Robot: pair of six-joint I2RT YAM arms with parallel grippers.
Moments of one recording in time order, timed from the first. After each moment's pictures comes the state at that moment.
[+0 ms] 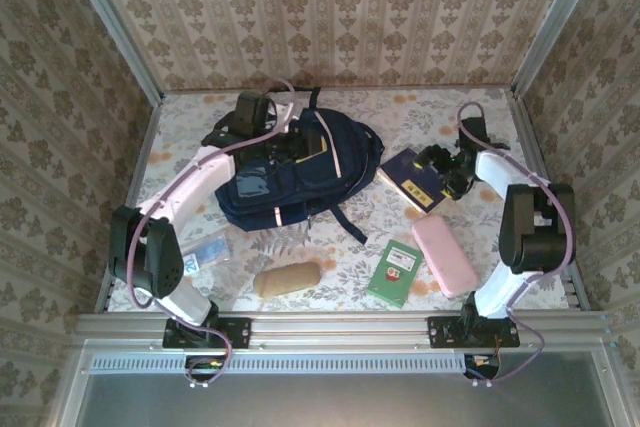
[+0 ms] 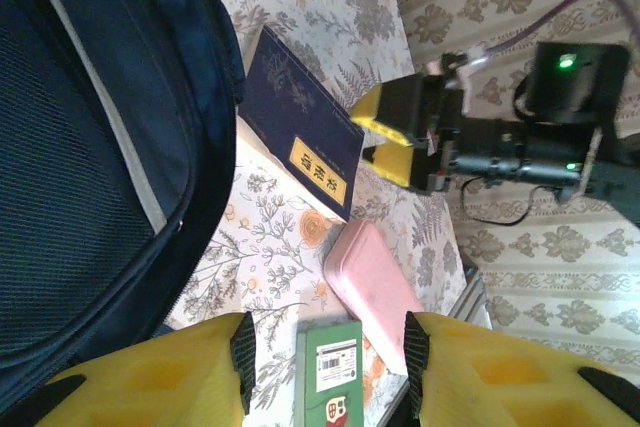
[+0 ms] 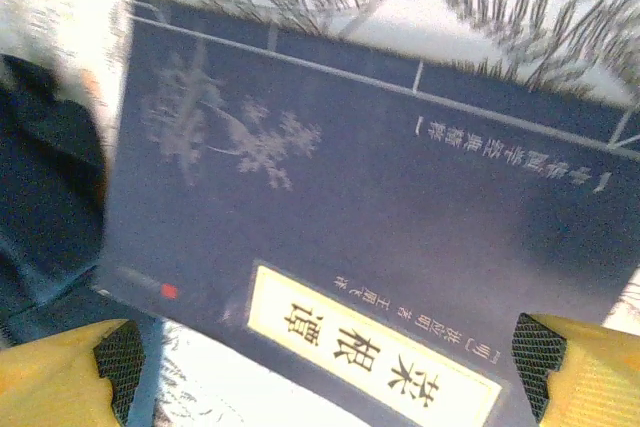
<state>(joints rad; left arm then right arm) -0.47 1.60 1.32 -0.43 0.72 -0.58 -0.08 1.69 1.10 -0.54 -0.31 0.70</state>
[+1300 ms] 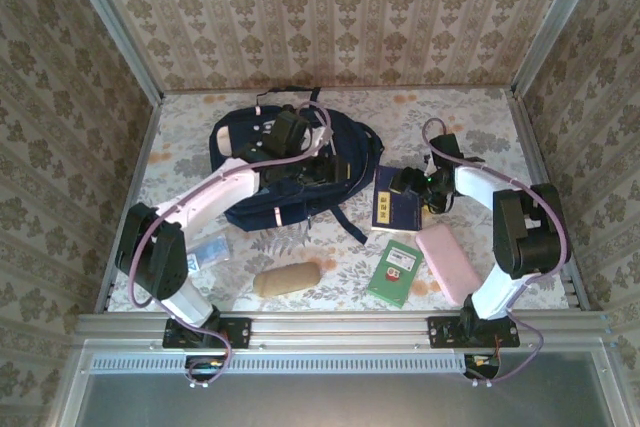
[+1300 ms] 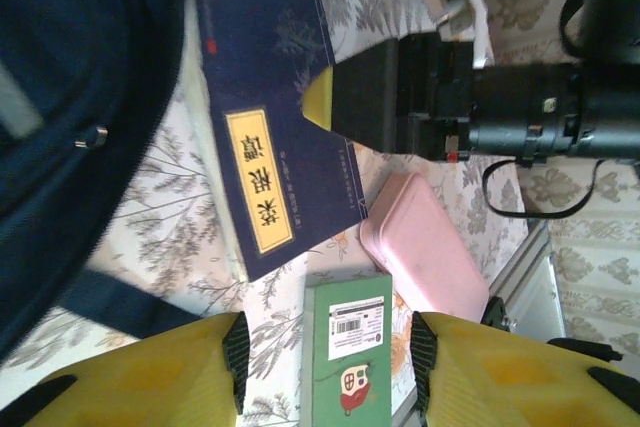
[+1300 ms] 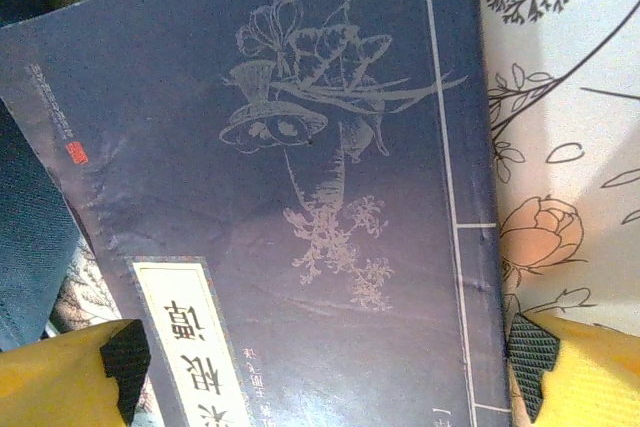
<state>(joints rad) -0.73 1.67 1.30 -0.44 0.52 -0.63 0.09 1.68 0.96 -0.48 -0.33 0.56</state>
